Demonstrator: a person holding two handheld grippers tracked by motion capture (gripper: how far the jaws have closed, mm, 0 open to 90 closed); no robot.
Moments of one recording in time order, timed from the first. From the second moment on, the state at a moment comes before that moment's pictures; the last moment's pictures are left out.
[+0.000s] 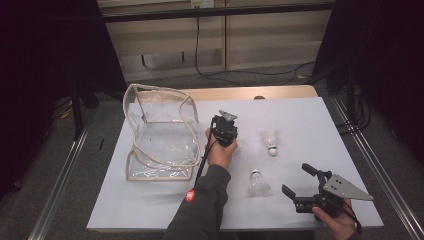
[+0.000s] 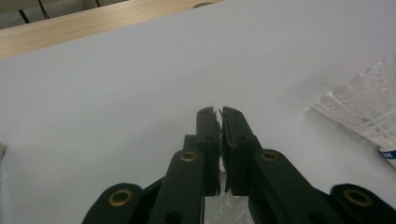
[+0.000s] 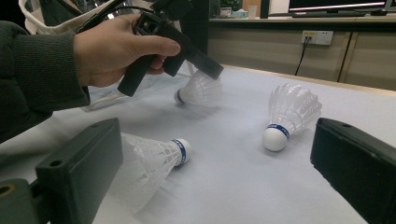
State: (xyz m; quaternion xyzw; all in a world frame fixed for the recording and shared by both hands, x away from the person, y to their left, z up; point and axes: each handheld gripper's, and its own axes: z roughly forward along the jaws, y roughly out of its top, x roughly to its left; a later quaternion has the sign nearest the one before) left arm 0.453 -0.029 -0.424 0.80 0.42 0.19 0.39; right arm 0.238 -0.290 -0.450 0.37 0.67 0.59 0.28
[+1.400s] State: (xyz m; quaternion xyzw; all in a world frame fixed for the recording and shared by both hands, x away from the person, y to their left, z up) left arm 0.456 -0.026 -0.425 0.81 0.42 0.20 0.37; right arm 0.238 -0.290 -0.450 0.37 0.67 0.59 0.28
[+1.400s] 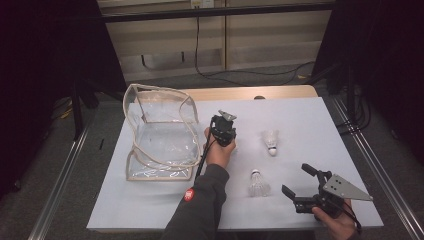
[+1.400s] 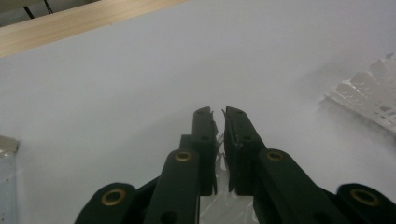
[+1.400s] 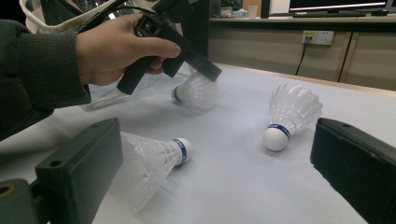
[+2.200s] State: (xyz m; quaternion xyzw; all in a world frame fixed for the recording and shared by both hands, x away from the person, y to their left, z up) left arm 0.453 -0.029 -0.422 0.80 0.42 0.19 0.38; right arm 0.238 -0.289 -0.450 0.37 0.67 0.59 0.28
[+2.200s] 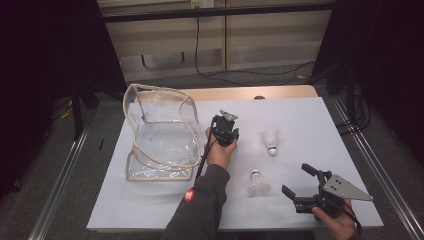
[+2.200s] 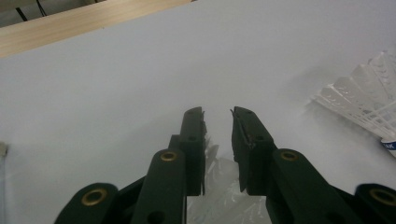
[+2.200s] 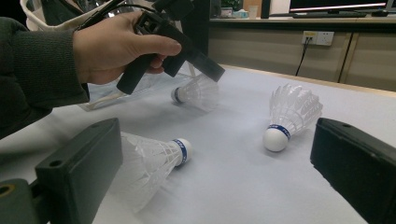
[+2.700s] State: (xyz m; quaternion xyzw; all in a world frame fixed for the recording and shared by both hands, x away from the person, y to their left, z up) left arm 0.451 -0.027 -0.420 0.81 0.41 0.18 0.38; right arm 0.238 -0.289 -0.450 0.36 0.67 0.59 0.28
